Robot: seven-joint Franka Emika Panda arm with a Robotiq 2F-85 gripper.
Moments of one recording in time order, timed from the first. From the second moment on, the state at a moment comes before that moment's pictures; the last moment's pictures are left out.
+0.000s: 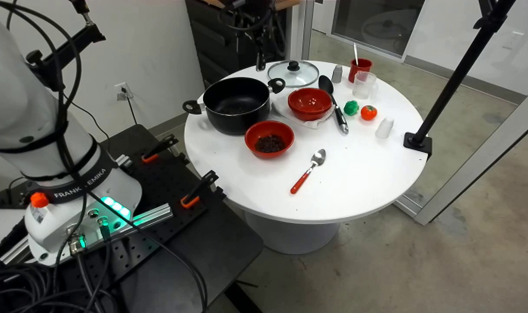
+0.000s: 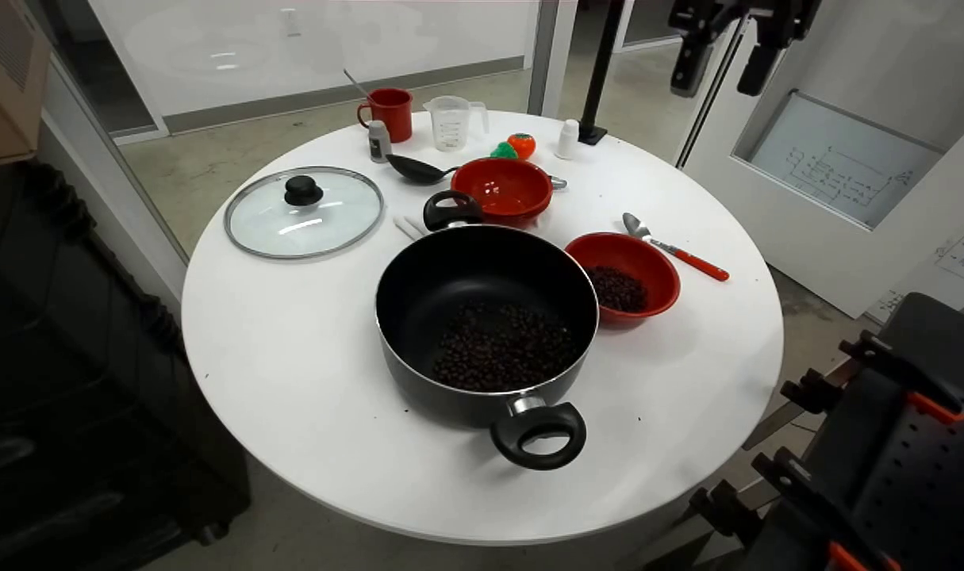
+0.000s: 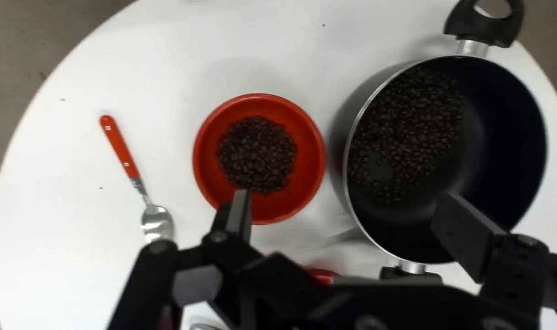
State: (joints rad) arm -0.09 -0.14 -0.08 -2.46 0.10 2.21 -0.02
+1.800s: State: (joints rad) arm -0.12 0.05 -0.11 -2.57 -0.31 2.45 0.03
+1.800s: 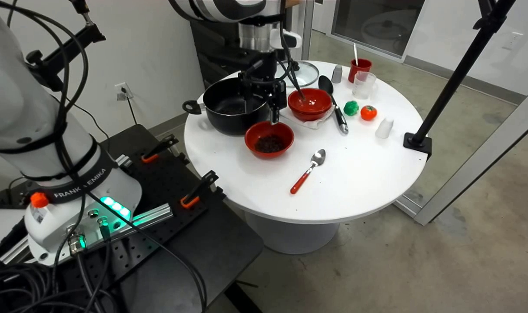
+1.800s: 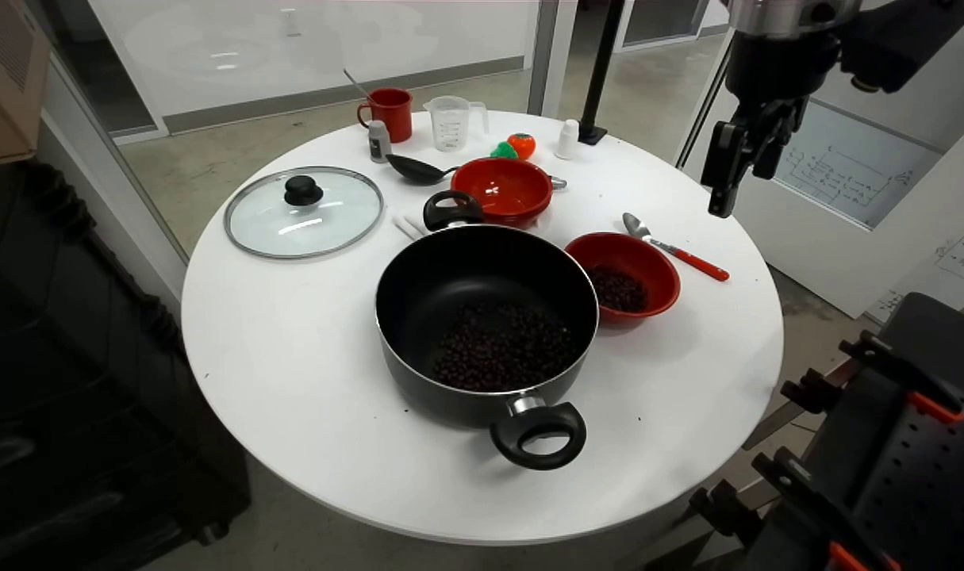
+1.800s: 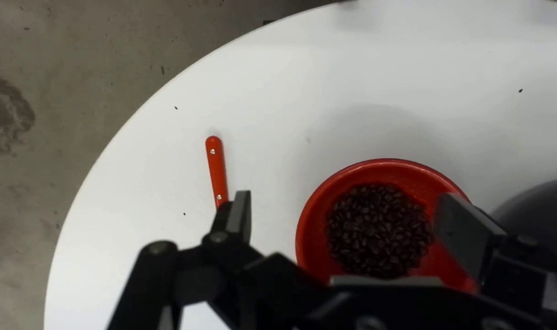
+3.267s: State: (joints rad) arm -0.23 0.32 -0.24 -2.43 -0.36 2.73 -0.06
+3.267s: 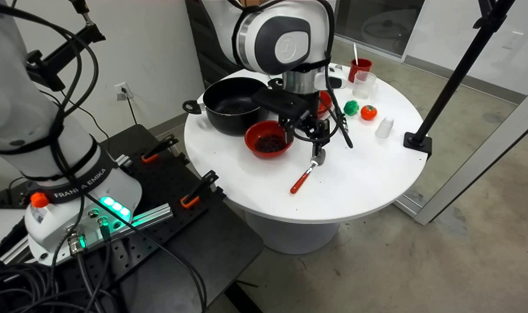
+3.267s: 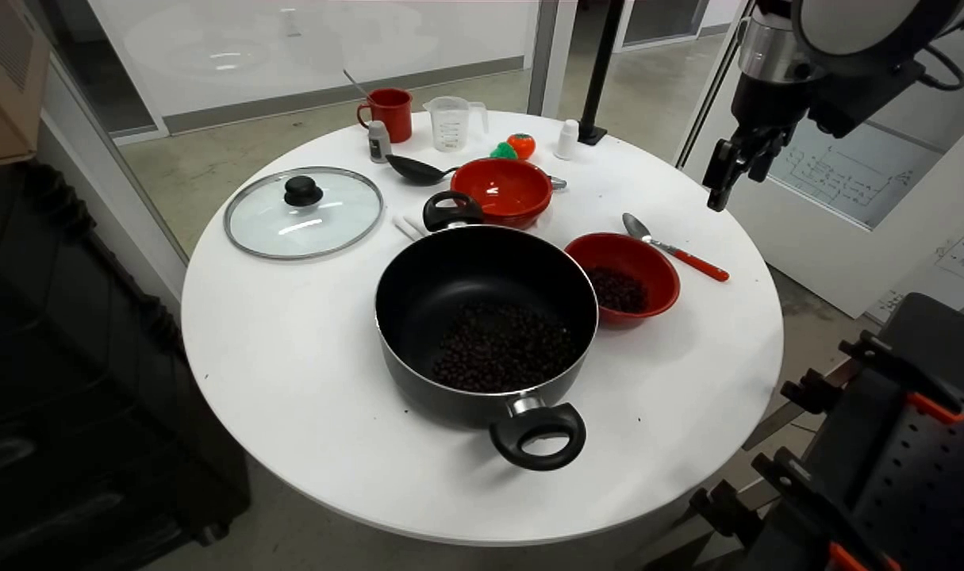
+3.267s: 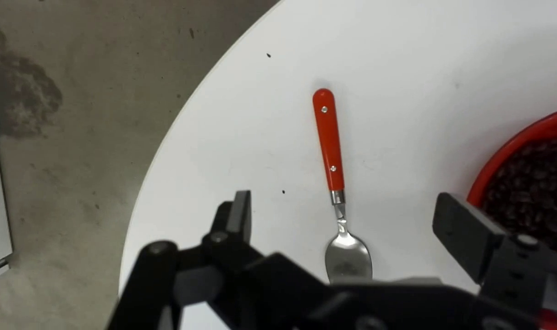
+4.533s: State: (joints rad) arm -0.08 0.46 -0.42 -2.44 -0.84 2.96 0.25
